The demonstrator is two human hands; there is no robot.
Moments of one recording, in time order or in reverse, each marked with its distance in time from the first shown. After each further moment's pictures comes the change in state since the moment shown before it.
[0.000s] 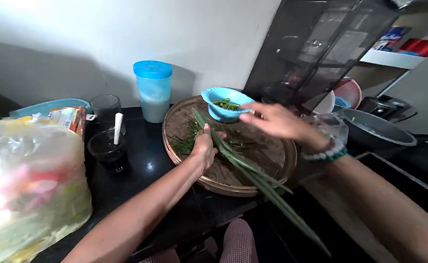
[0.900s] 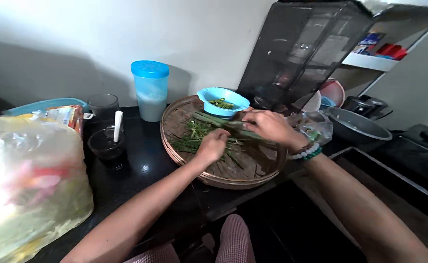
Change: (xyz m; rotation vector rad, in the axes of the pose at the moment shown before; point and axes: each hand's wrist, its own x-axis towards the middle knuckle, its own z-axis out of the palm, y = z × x) left_hand -0.012 -0.003 -0.001 0.958 -0.306 0.299; right_hand -0.016 0.010 0.022 -0.252 0.022 0.008
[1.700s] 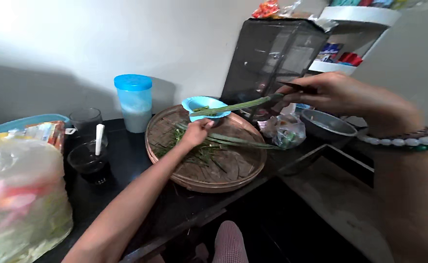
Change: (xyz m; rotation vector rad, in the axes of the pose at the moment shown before) left_hand 0.064 0.009 -0.018 0.217 0.015 0.265; right_hand -0.054 0.062 -0.171 0.133 0.083 -0.218
